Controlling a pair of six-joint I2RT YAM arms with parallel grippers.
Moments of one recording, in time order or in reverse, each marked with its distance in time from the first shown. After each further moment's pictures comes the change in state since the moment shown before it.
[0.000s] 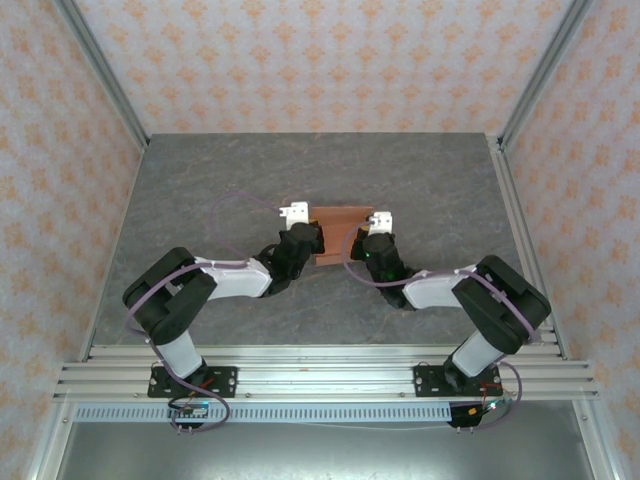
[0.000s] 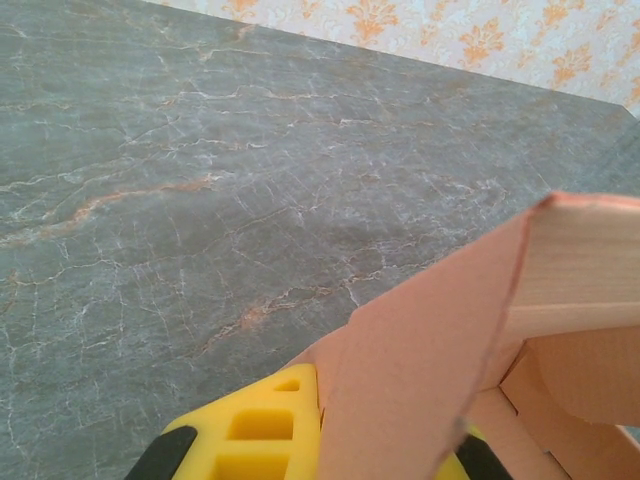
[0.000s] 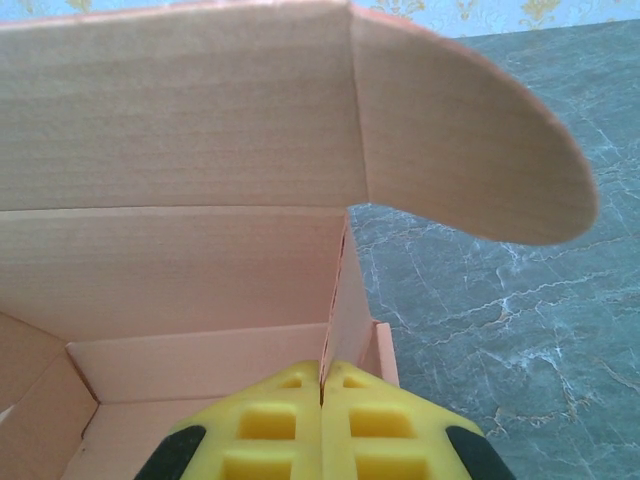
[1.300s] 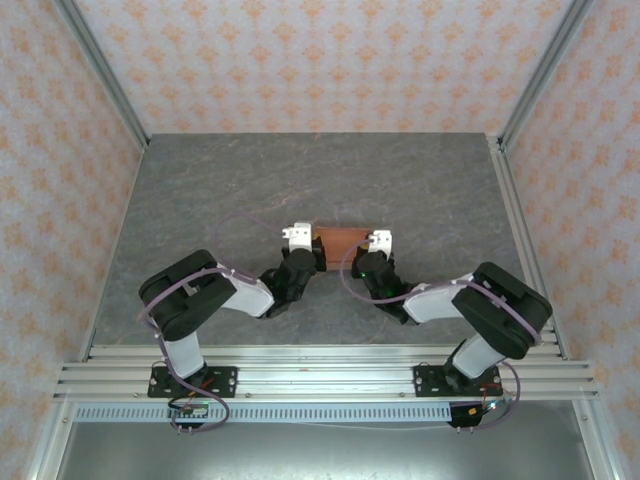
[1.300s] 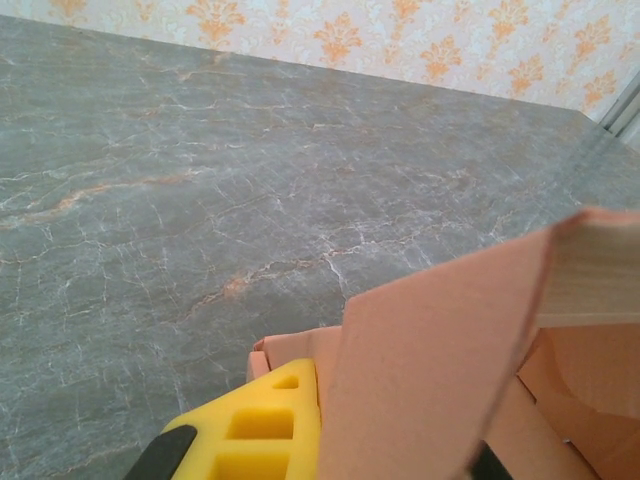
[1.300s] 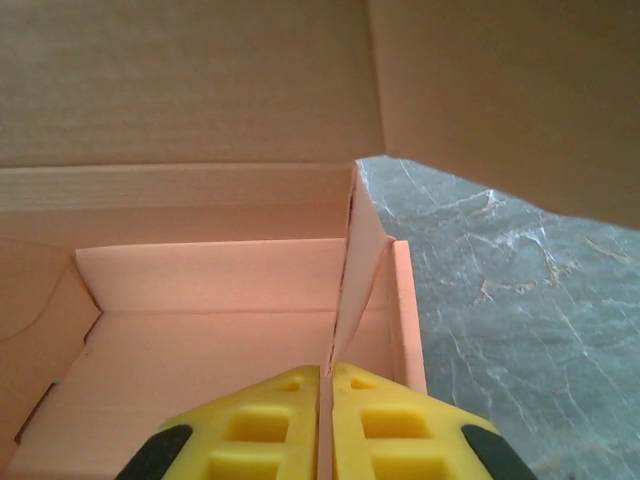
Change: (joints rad) left arm -0.093 0.081 -0.174 0.359 -0.093 0.091; right arm 0.103 -0.048 -0.091 -0.073 0.094 0.114
